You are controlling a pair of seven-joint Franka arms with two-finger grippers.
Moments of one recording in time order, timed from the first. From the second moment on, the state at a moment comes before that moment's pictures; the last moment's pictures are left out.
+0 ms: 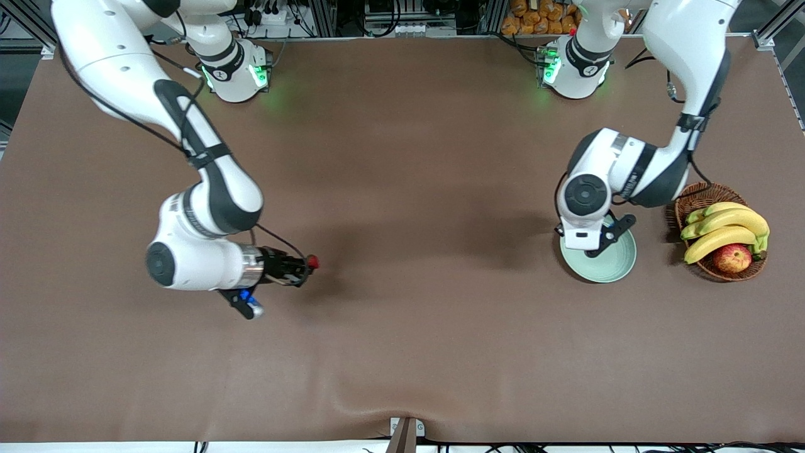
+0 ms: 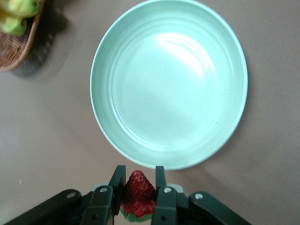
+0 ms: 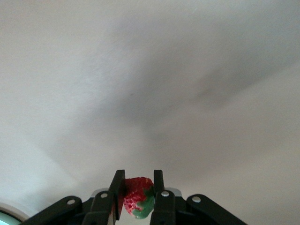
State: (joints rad) left arm 0.03 0.37 -0.34 -2.02 0.42 2.01 -1.18; right arm 0.08 0.68 0.31 -1.50 0.33 2.09 0.81
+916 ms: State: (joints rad) left arm 0.23 0.46 -0.34 -2.04 0.42 2.28 -0.63; right arm 0.55 0.85 0.31 -1.45 0.39 2.64 1.31
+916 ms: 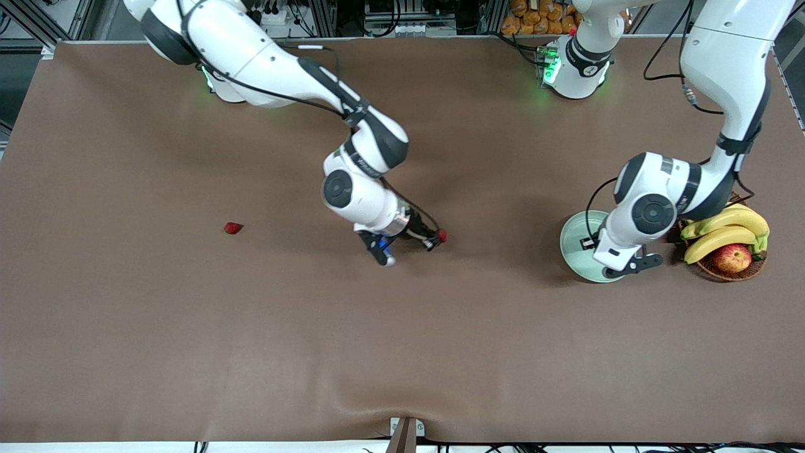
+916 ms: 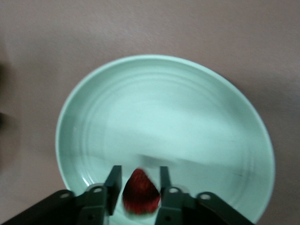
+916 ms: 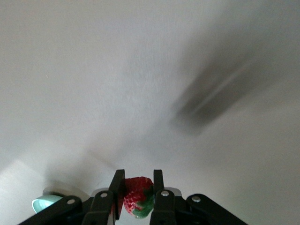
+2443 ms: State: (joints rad) left arm -0.04 0.45 -0.47 -1.98 0.34 2.20 -1.23; right arm 0.40 0.76 0.14 -1.31 0.28 2.08 1.09
